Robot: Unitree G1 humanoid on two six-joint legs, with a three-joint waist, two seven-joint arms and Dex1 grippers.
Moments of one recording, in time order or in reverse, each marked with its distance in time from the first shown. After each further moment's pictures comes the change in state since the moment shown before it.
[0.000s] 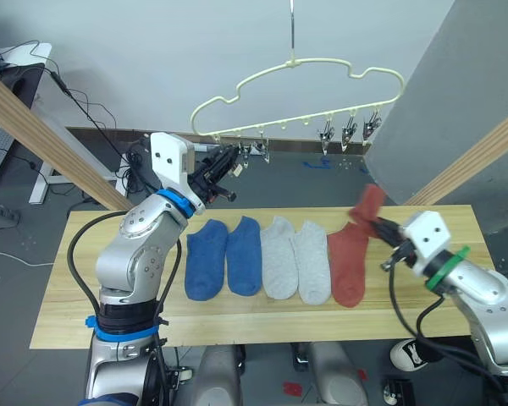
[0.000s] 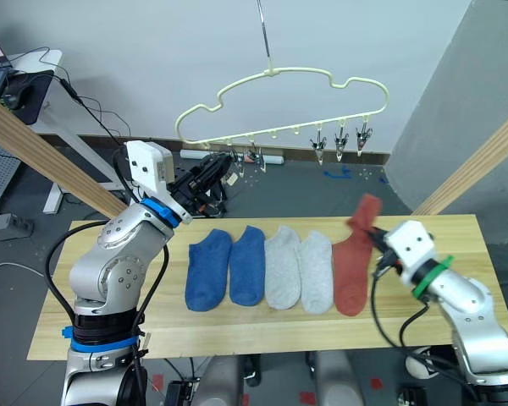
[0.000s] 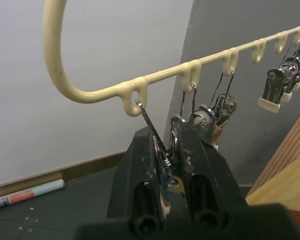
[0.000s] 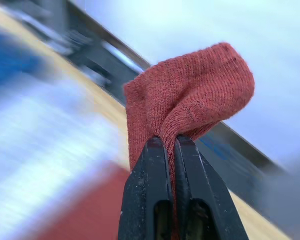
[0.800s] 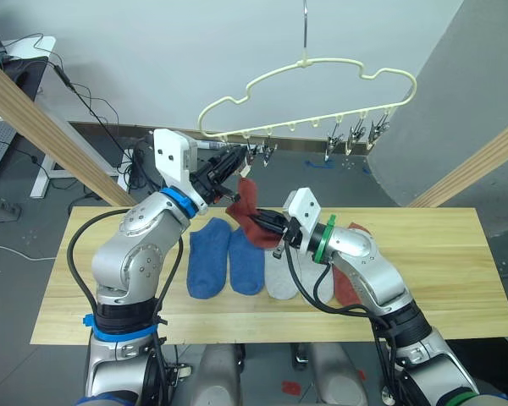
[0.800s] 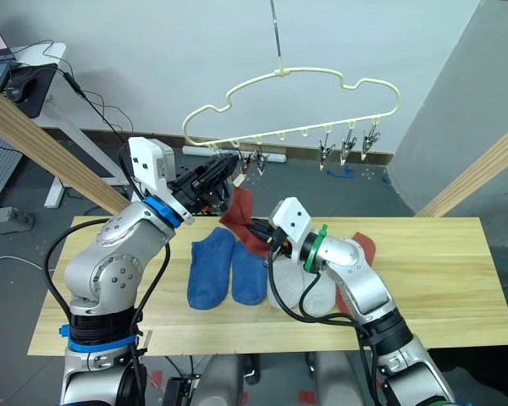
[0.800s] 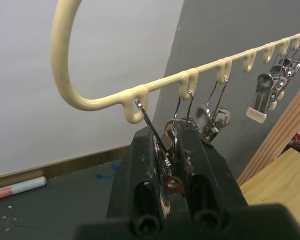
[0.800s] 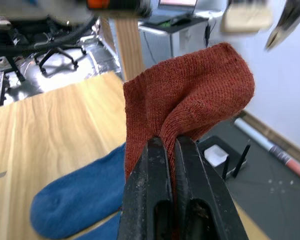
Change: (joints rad) left arm -0.007 0.006 0.000 -0.041 -0.062 0.068 0.005; right arm -0.422 0.393 0.297 0.412 -0.056 -0.079 0.045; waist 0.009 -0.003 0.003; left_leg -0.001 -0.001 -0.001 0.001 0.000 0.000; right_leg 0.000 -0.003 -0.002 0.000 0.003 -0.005
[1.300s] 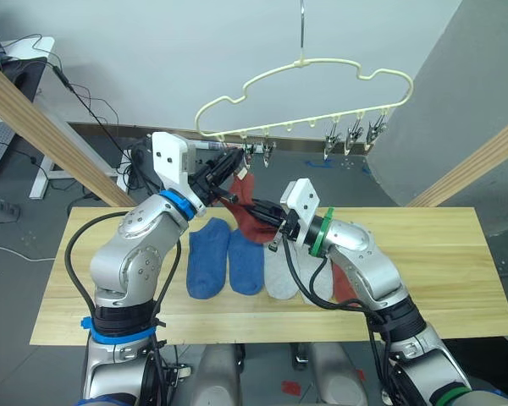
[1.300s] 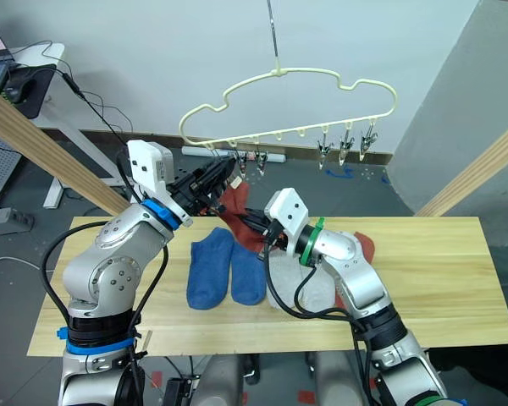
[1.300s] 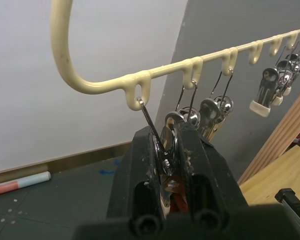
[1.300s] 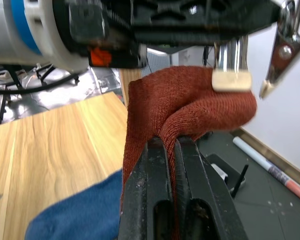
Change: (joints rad) left arm 0.015 0.005 0.001 -0.003 0.000 0.000 0.019; right arm -0.034 0.052 -0.011 0.015 -0.001 -0.021 0.012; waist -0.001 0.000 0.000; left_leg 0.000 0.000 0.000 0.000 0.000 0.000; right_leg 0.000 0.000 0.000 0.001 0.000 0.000
